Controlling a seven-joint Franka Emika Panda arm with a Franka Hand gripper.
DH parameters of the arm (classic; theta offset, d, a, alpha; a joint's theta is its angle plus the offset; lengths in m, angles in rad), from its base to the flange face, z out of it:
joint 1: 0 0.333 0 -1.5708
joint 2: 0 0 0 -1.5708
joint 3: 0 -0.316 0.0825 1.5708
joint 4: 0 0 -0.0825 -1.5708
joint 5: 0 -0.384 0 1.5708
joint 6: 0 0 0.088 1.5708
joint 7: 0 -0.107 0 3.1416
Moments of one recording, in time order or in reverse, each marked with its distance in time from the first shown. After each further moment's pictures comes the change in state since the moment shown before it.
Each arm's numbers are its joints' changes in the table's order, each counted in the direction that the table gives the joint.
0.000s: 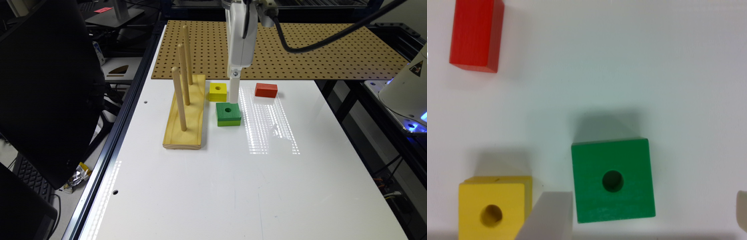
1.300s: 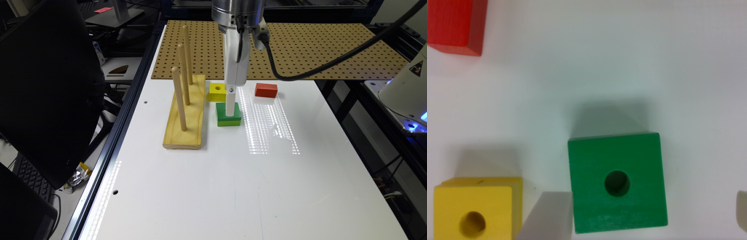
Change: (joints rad) arm -0.008 0.088 0.005 0.000 0.001 -0.092 0.010
